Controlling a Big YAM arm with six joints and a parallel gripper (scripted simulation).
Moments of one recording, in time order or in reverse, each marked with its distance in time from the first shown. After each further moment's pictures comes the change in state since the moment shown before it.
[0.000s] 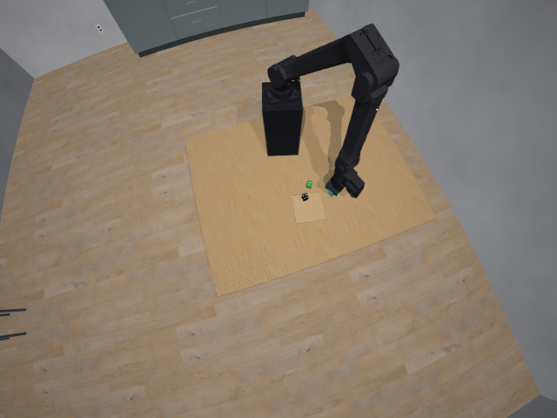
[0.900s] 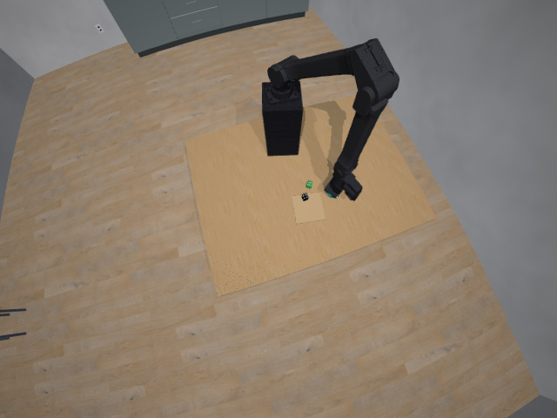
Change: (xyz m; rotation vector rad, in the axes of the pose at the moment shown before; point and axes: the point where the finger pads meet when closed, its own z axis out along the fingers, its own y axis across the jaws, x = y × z) arm -0.001 0.000 0.029 0.000 -0.001 0.000
